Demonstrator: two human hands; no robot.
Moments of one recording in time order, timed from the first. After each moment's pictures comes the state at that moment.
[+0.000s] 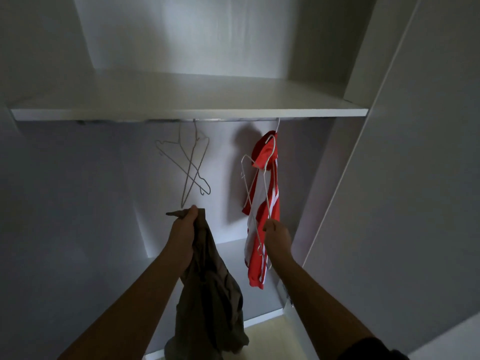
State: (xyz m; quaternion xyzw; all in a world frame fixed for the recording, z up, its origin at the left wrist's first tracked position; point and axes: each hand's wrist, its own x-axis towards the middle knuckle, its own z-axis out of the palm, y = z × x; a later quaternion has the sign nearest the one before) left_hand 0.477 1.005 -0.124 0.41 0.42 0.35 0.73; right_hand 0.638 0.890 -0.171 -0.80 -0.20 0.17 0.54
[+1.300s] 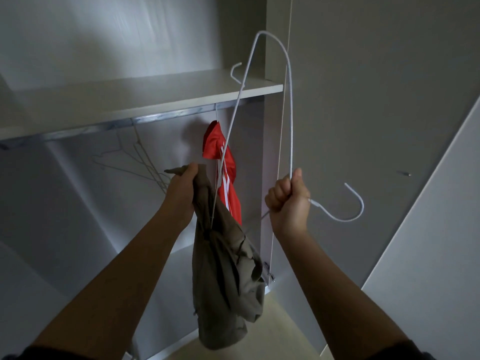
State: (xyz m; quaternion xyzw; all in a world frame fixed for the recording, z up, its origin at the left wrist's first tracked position) left_hand 0.571 0.900 -0.037 0.51 0.31 0.37 0.71; right_hand 0.648 0.738 -0.056 -0.33 -0.18 0.18 0.91
